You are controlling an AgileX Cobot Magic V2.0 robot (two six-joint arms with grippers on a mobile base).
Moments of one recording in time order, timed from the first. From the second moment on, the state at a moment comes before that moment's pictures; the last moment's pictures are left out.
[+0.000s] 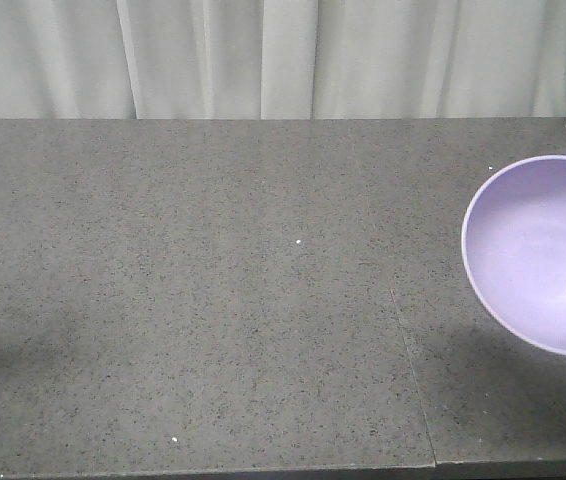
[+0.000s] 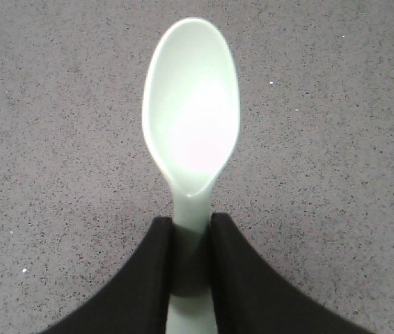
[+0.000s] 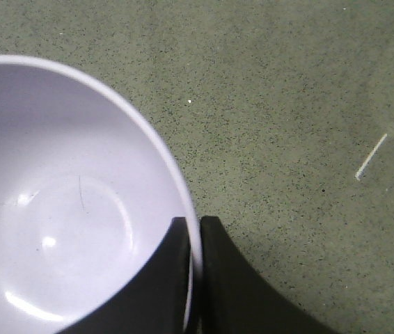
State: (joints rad) left arm 0.10 1.13 -1.38 0.00 1.12 -0.03; right arm 0.07 0.83 -0.97 0.02 0.85 -0.05
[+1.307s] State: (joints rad) left arm 0.10 1.13 -1.38 0.00 1.12 -0.03; right arm 0.07 0.82 -0.97 0.02 0.85 -0.05
